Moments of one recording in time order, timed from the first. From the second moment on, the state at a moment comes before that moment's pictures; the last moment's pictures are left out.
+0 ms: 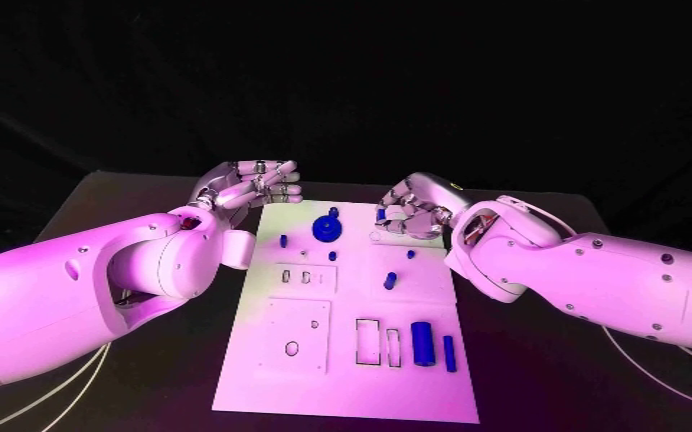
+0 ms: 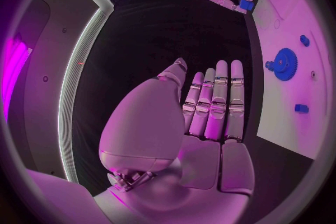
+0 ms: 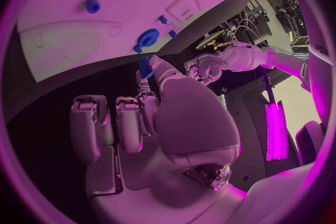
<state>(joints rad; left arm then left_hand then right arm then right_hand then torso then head) 1.27 -0.95 -0.01 1.67 0.05 -0.44 0.34 1.46 -0.09 0.19 0.21 0.06 0.98 0.20 0.11 0.07 1.07 0.15 0.09 0.07 1.10 0.11 0.23 0.17 0.17 0.83 0.24 0.57 0.26 1.32 -0.75 -0.13 1.58 -1.28 -0.48 -0.17 1.38 -0.03 0.21 0.11 0.25 1.09 0.11 0.13 0.20 1.43 0.02 1.39 1.31 1.47 -0.04 1.52 1.31 0.03 1.46 0.07 1.50 1.31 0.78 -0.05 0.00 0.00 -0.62</state>
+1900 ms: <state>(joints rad) 1.27 -0.93 -0.01 1.65 0.05 -0.44 0.33 1.46 -0.09 0.19 0.21 0.06 0.98 0.20 0.11 0.07 1.07 0.15 0.09 0.07 1.10 0.11 0.23 0.17 0.17 0.83 0.24 0.58 0.26 1.22 -0.48 -0.15 1.50 -1.52 -0.39 -0.34 1.35 -0.07 0.22 0.11 0.30 1.10 0.10 0.13 0.21 1.44 0.02 1.39 1.31 1.47 -0.04 1.53 1.31 0.04 1.46 0.07 1.50 1.31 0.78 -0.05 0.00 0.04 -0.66</state>
